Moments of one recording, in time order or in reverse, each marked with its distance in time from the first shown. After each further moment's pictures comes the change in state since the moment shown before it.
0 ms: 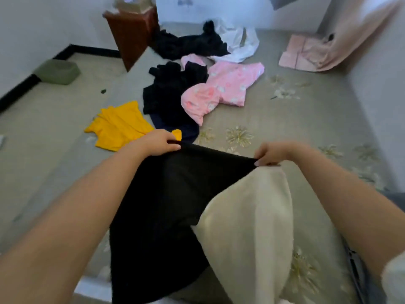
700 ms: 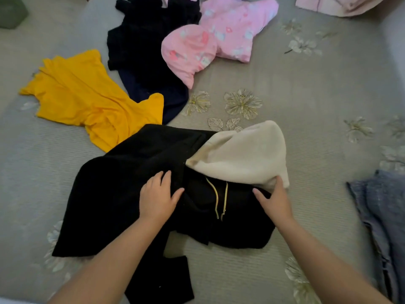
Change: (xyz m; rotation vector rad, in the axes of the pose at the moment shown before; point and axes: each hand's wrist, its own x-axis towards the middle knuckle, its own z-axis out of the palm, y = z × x) left_hand 0.065 -0.055 0.254 0.076 0.208 -0.165; right_hand 0.146 0.120 0.199 0.499 0.669 0.386
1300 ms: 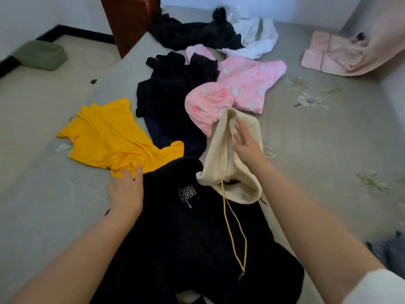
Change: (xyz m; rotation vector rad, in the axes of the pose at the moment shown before) left_hand 0.092 -0.071 -0.127 0.469 -0.084 -0.218; right_hand 0.077 -0.263 -0.028 0.505 -0.305 -0.491
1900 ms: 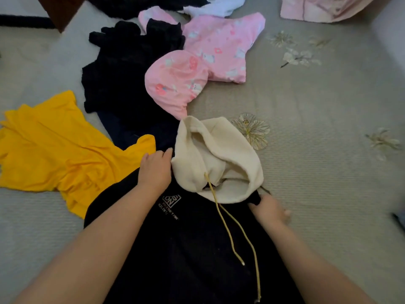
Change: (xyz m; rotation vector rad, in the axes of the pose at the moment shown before) left_hand 0.116 0.128 0.033 -0.300 0.174 0.412; right_hand -0.051 0.190 -0.001 -0.850 0.264 0.784
